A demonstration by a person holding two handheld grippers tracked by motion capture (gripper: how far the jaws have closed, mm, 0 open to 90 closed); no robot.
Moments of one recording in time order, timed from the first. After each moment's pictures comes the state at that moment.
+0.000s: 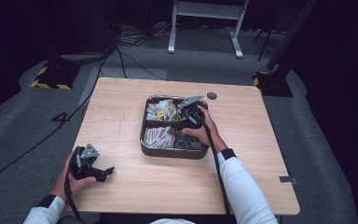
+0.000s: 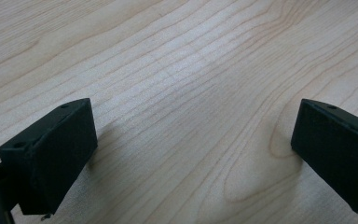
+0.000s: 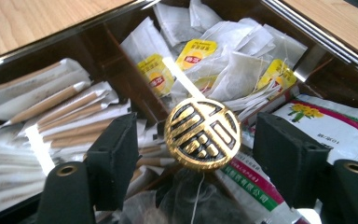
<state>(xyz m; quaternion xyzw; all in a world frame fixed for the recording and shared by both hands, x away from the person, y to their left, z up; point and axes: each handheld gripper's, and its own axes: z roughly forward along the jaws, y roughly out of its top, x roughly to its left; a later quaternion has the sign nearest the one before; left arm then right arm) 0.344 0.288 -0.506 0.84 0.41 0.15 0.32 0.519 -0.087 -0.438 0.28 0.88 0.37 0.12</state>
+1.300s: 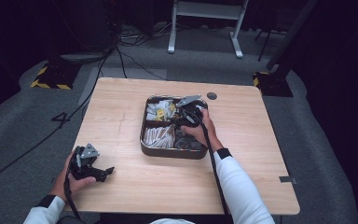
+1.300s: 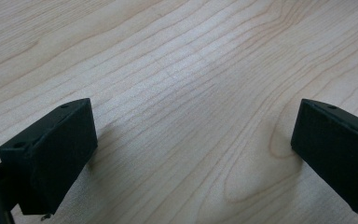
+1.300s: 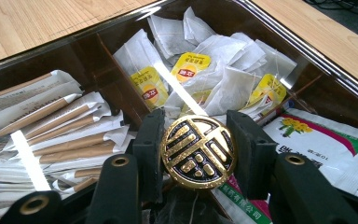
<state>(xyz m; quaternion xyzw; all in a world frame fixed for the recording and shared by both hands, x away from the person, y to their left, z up) 0.344 0.288 -0.506 0.84 0.41 0.15 0.32 0.519 -0.080 -0.436 0.27 0.88 0.37 0.14</state>
